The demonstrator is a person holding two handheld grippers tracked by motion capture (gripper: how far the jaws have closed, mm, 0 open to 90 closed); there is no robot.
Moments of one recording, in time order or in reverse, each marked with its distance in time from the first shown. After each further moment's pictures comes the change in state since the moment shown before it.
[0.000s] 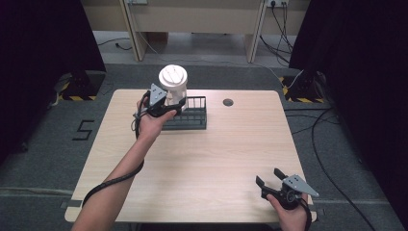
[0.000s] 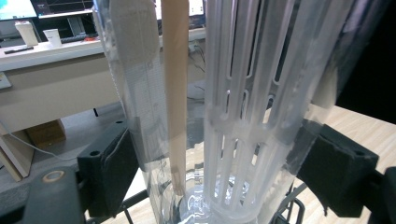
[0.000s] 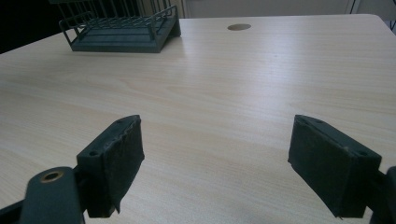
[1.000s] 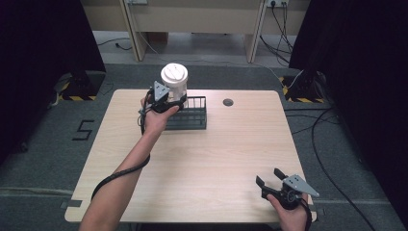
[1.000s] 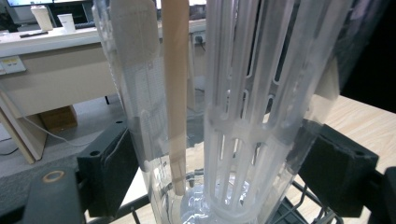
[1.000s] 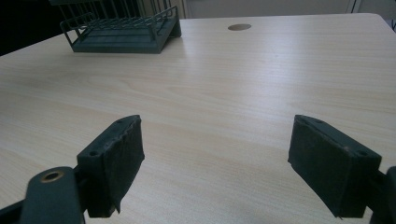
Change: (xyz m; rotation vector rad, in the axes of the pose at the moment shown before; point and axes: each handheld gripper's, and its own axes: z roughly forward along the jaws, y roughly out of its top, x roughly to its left) left arm 0.008 -0.011 0.028 0.033 0.062 -0.035; right arm -0.001 0.000 0.000 -0.001 0.004 0.003
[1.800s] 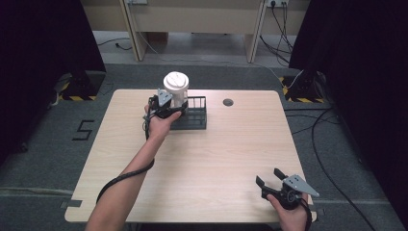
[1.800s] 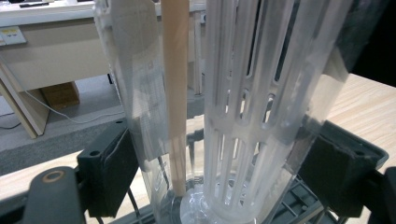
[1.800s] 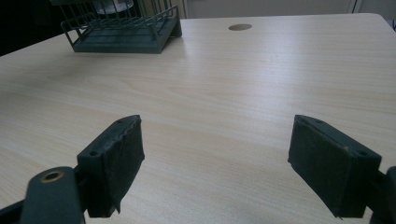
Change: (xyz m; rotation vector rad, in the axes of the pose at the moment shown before) left arm -0.005 -0.032 0.013 0.067 0.029 -0.038; right arm 0.000 0.000 0.000 0.001 0.002 0.000
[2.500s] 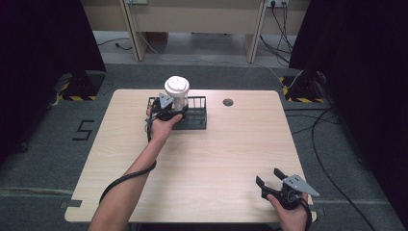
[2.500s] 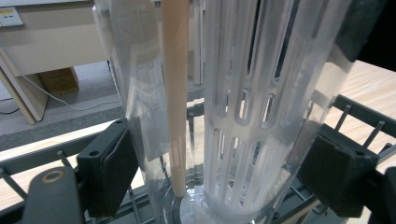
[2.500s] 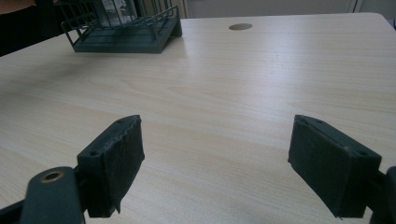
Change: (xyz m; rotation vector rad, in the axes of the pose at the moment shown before) left arm 0.000 -0.016 0.009 0.038 0.009 -0.022; right arm 0.000 0.000 0.000 0.000 0.002 0.003
